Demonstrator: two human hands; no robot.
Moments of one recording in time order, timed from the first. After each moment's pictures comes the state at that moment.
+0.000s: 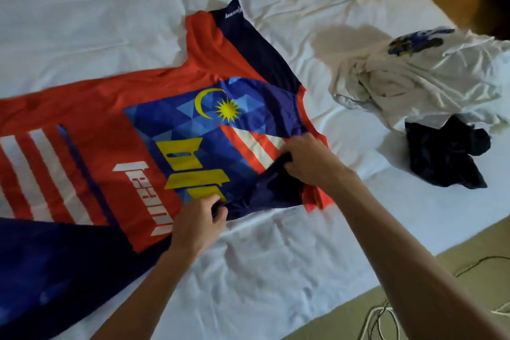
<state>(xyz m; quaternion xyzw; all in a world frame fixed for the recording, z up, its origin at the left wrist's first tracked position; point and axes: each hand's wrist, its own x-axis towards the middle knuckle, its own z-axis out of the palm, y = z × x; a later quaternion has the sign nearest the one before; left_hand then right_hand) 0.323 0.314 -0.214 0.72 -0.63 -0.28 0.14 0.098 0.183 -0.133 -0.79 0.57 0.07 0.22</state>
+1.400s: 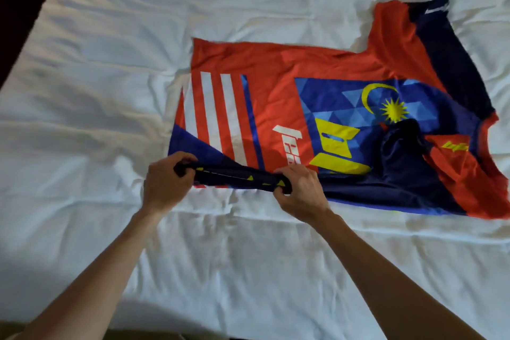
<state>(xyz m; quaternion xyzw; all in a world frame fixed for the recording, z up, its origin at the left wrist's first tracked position) 0.613 0.437 -0.184 0.88 -0.38 -0.19 0.23 0.354 0.310 -0.236 -0.85 0.42 -0.08 0.31</state>
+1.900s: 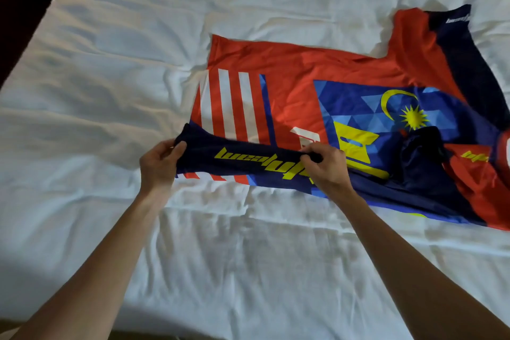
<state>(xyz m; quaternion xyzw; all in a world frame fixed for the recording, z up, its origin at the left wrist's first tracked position) 0.658 0.435 -0.204 0.79 -0.07 -0.30 0.53 0.382 0.269 -0.222 -0.74 0.52 -0.20 0.37</state>
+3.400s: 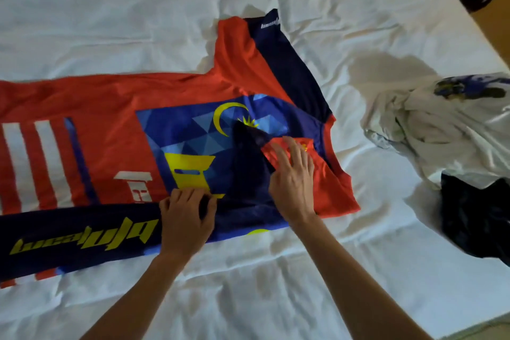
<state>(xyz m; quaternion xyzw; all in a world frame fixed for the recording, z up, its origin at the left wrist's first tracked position) 0.344 0.274 -0.259 0.78 -0.58 -0.14 0.20 0.152 0.164 -0.223 -0.77 0.60 -0.18 0.09</state>
